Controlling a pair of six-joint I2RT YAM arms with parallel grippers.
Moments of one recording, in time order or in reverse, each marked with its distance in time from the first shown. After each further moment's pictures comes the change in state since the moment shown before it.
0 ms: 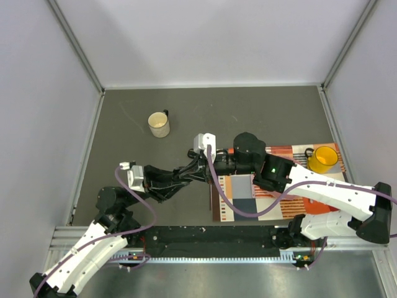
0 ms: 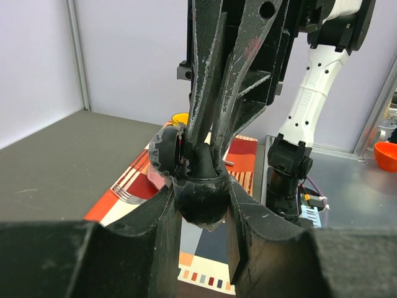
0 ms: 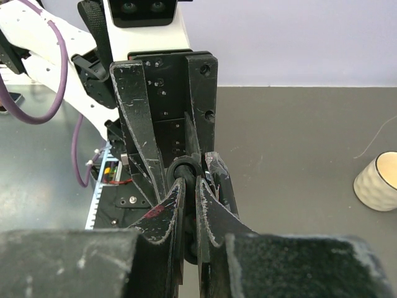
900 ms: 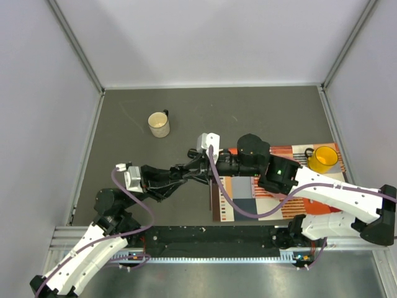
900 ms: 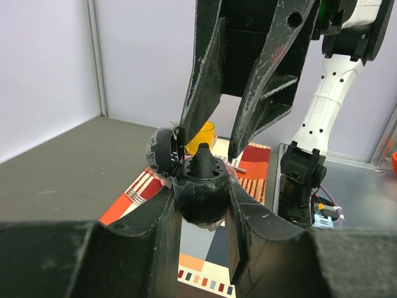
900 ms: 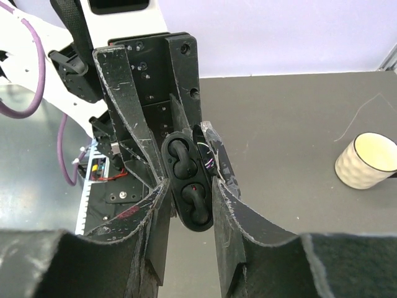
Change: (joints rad) left arm 0.000 -0.039 0.000 -0.032 -0.053 0.024; right arm 0.018 -0.038 0.008 -0.070 0.104 -0.013
